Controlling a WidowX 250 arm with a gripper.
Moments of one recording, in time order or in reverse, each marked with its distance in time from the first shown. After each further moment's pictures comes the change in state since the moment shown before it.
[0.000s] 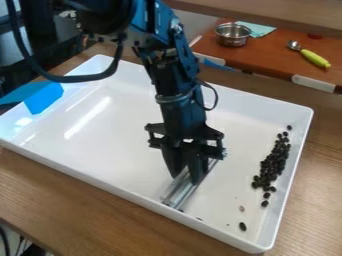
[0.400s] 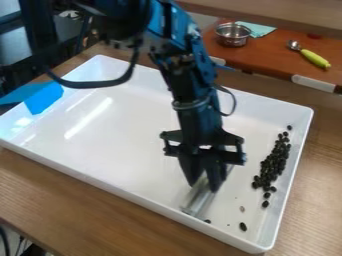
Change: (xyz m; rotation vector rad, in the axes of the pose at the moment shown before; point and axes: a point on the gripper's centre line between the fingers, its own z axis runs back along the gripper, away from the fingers) arm 0.001 -0.026 -0.008 -0.042 -0.003 0.028
